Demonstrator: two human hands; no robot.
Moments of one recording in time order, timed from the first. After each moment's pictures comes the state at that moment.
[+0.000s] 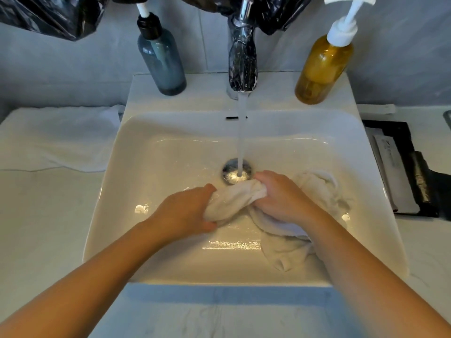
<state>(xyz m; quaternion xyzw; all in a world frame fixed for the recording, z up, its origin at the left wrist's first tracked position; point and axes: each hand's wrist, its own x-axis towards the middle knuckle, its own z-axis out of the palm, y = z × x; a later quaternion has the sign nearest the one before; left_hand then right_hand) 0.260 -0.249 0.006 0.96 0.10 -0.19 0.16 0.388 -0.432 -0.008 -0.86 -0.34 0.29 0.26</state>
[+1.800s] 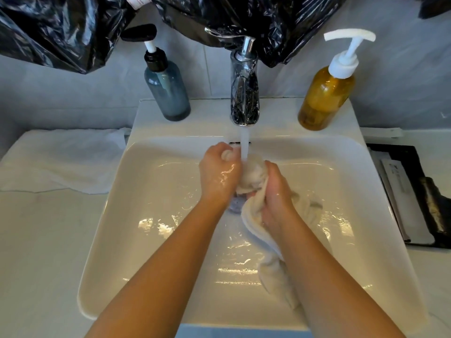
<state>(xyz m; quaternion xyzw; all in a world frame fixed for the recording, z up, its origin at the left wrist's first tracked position) 0.374 -0.275 0.024 0.76 0.36 0.18 0.51 0.412 -0.361 -0.013 -0.57 0.19 0.34 0.72</state>
